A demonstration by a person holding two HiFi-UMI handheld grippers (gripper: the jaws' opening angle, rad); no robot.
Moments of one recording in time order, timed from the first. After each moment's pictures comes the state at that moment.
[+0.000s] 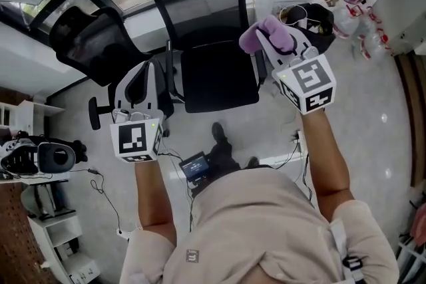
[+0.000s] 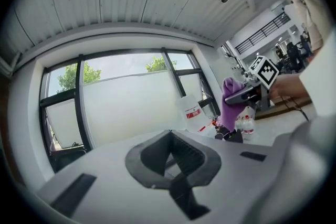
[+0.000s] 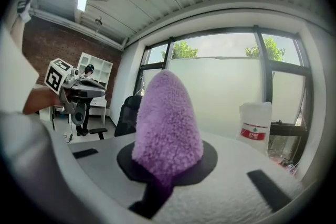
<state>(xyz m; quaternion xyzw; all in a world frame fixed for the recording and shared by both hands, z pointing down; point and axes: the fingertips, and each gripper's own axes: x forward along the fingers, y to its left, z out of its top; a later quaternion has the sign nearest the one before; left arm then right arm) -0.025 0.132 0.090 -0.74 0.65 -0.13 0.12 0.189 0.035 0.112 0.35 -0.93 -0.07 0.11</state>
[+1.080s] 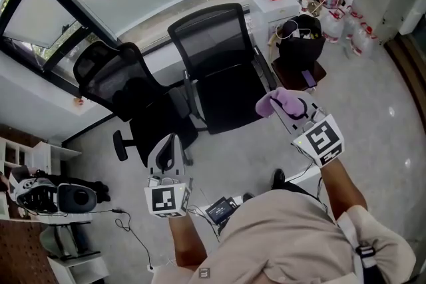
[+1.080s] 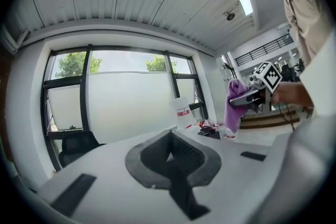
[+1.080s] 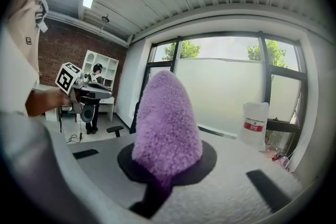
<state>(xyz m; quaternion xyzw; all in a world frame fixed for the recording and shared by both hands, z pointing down) -0.089 0.332 0.091 -0.78 0.62 -0.10 0.06 0.147 0.264 0.097 0.35 -0.92 -0.07 0.14</state>
